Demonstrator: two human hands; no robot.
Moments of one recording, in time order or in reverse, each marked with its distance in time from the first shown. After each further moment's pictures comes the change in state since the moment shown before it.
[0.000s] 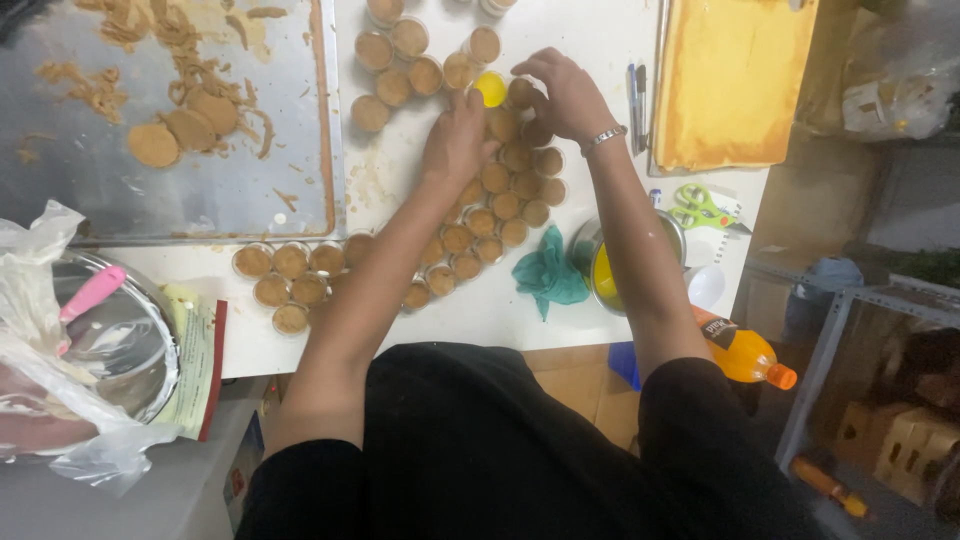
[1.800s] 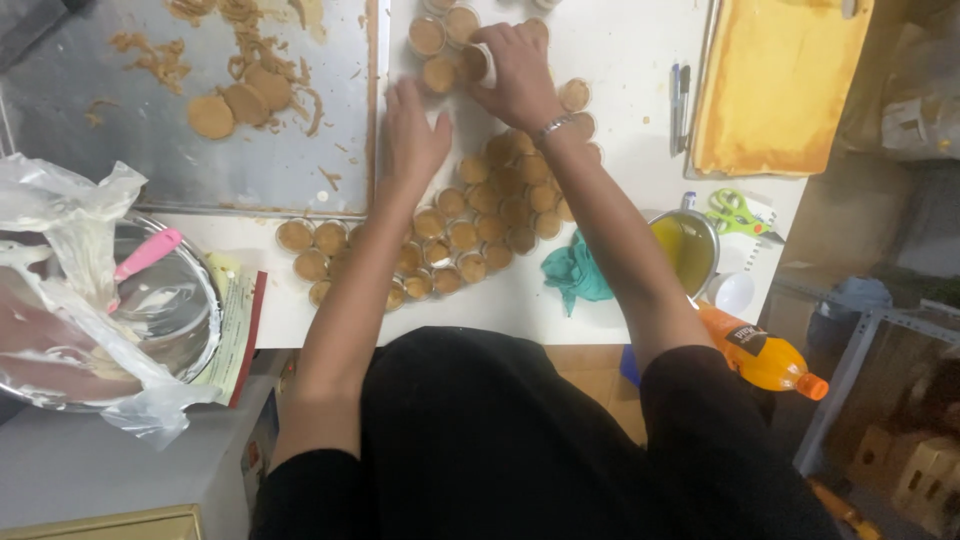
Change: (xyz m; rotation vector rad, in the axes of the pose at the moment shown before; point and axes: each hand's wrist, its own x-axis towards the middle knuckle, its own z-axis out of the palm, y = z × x) left_hand -0.049 -0.085 -0.052 -0.179 0.329 -0.172; right_hand 0.062 -0.077 0.073 0.017 0.218 -0.195
